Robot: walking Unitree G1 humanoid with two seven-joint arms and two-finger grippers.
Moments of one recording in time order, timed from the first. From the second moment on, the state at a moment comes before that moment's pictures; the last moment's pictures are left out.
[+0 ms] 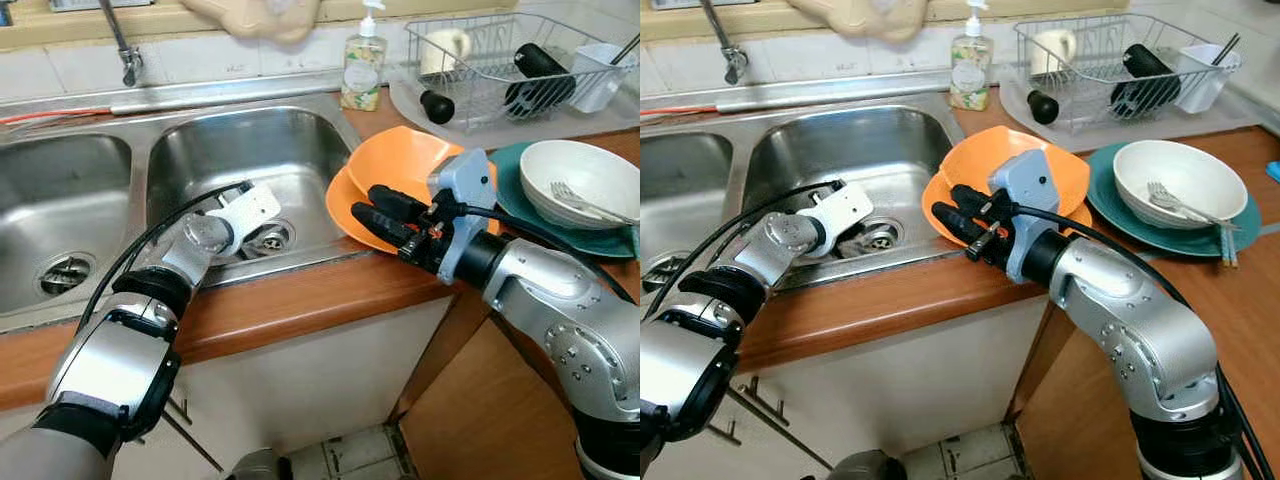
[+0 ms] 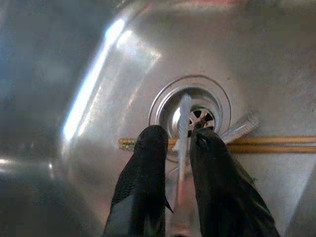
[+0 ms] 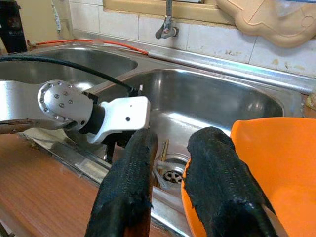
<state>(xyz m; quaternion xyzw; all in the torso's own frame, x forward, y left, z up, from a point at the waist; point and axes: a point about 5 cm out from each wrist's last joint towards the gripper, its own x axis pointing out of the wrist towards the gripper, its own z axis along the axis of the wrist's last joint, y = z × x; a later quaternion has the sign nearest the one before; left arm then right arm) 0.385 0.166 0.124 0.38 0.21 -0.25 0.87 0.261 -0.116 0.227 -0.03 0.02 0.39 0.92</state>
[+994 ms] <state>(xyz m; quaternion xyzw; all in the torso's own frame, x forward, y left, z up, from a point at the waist) 0.297 0.168 0.193 0.08 -0.05 -0.35 0.93 0.284 -0.206 0.239 0.08 0.12 0.10 0.98</state>
